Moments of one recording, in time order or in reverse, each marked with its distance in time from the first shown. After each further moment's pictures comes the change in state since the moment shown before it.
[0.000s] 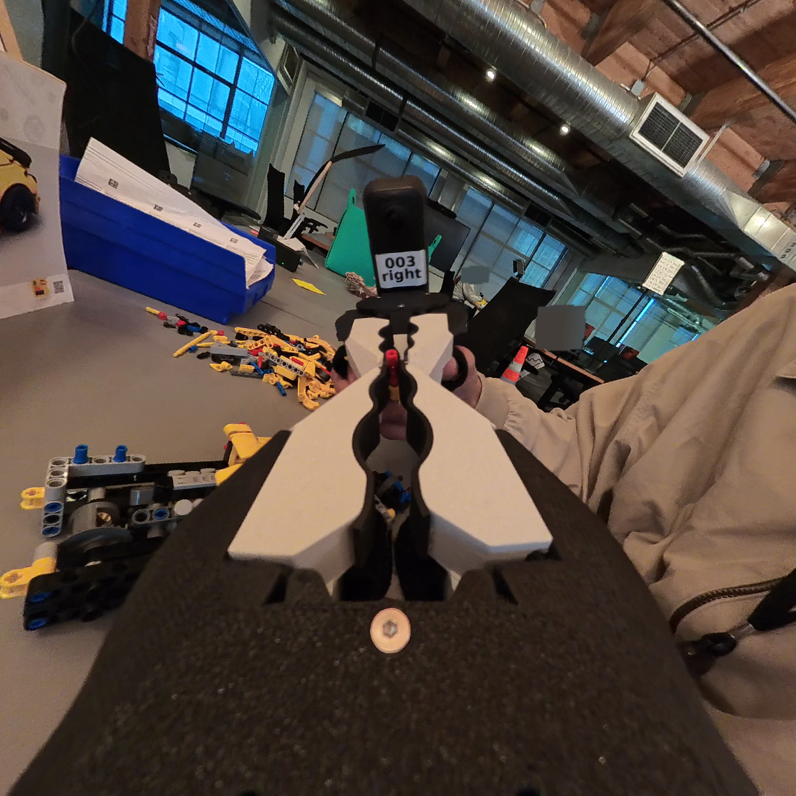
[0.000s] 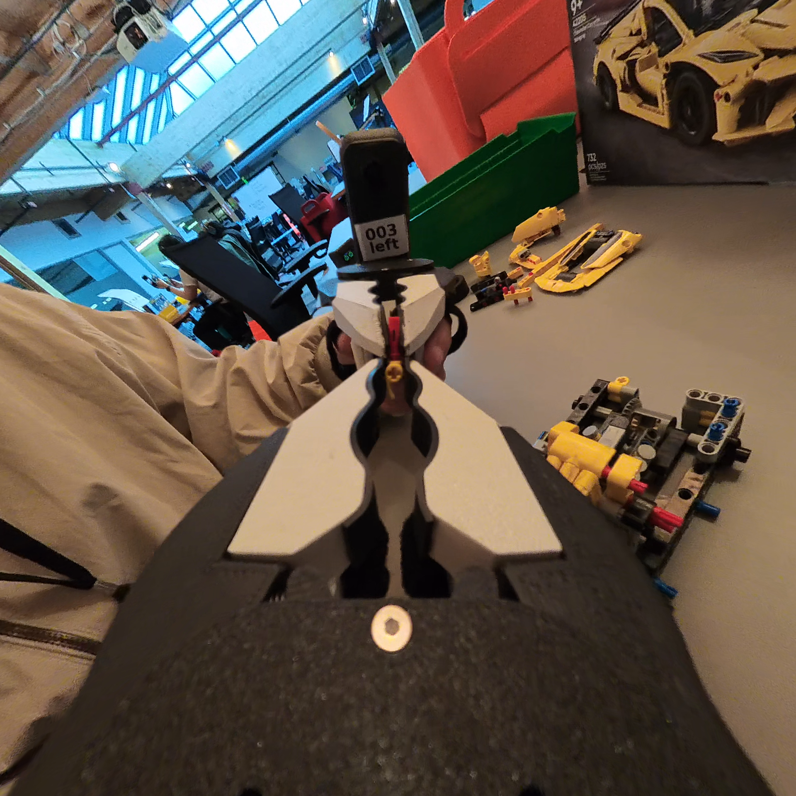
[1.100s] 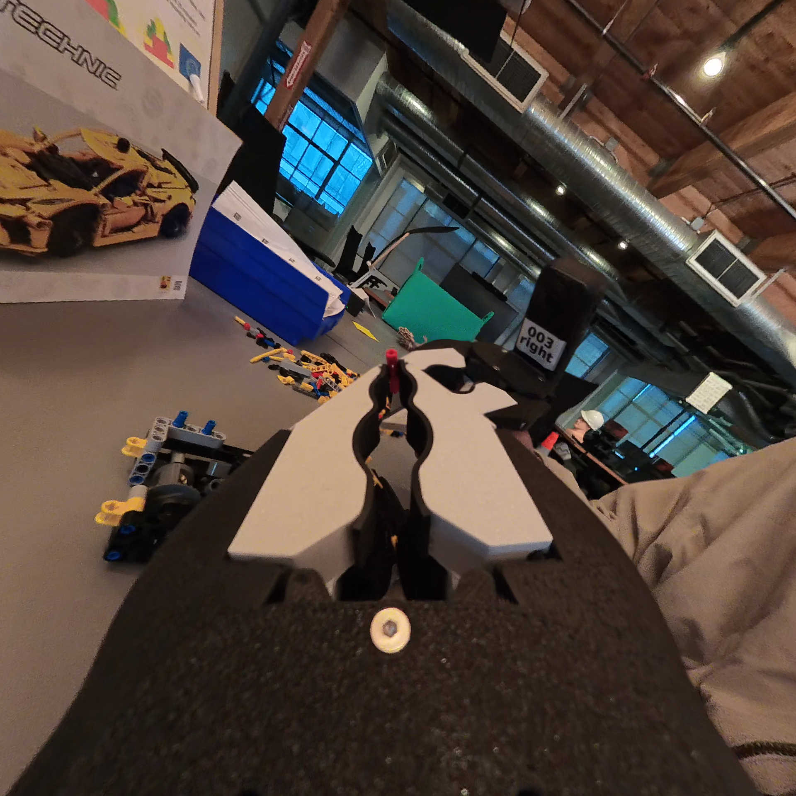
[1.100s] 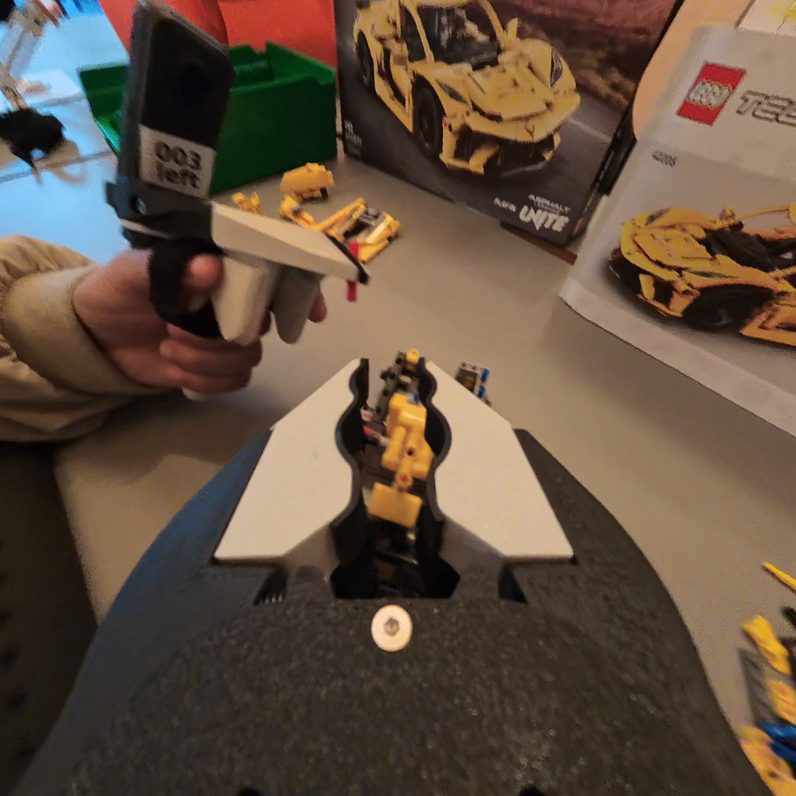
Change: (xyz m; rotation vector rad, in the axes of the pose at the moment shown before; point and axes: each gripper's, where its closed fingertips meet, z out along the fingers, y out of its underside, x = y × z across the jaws) left arm -0.043 -0.016 -0.015 0.162 -0.175 -0.150; right arm 0.060 0.001 -0.013 -0.122 0.658 -0.357
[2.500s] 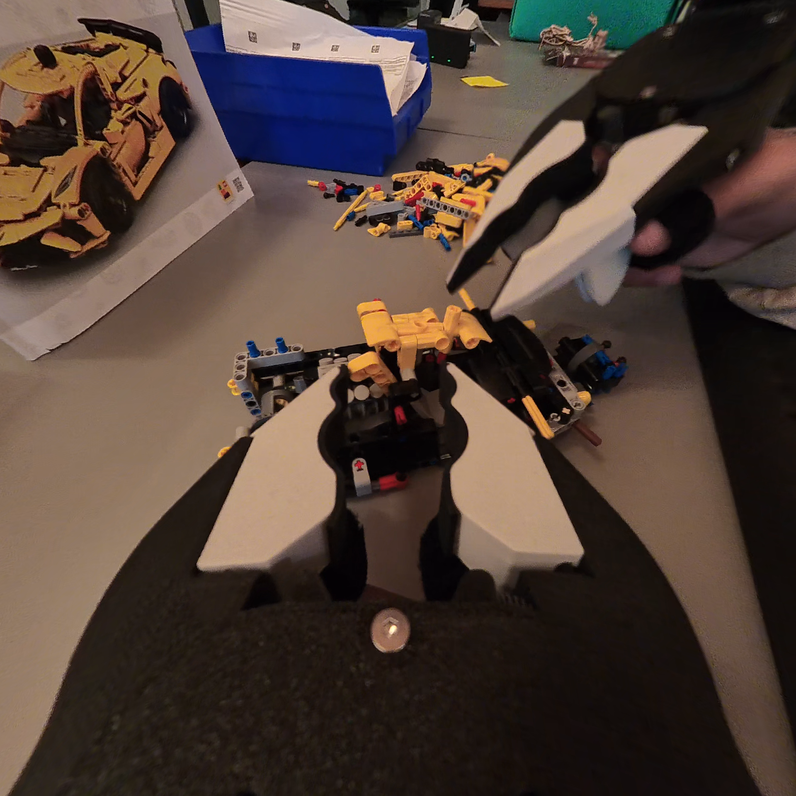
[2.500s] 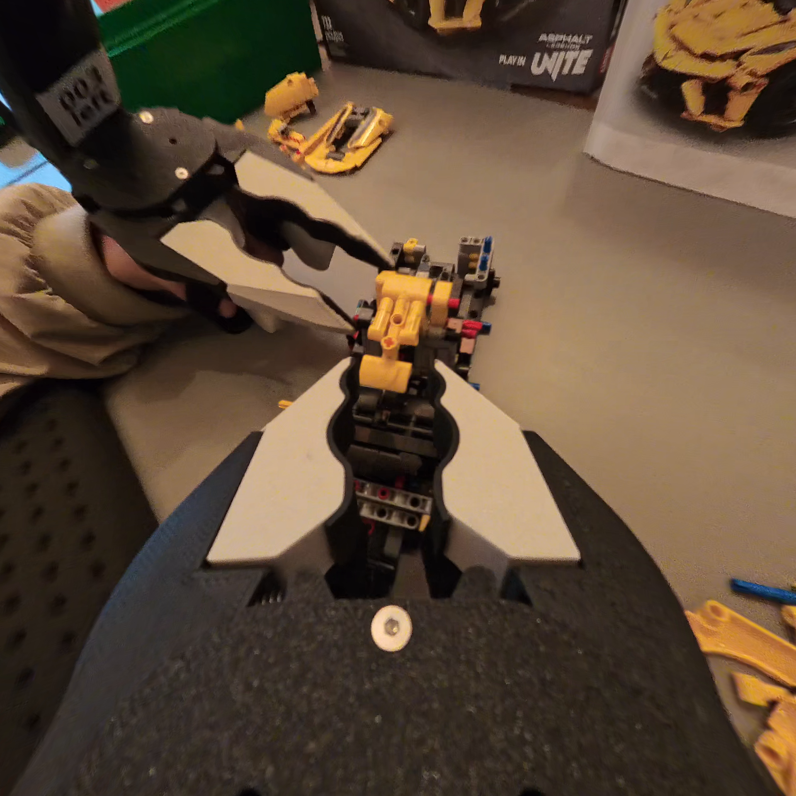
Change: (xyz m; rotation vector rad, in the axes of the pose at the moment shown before) left arm -0.046 0.077 0.003 -0.501 -0.282 0.613; right arm 0.005 0.060 -0.030 -0.135 -0.050 0.194
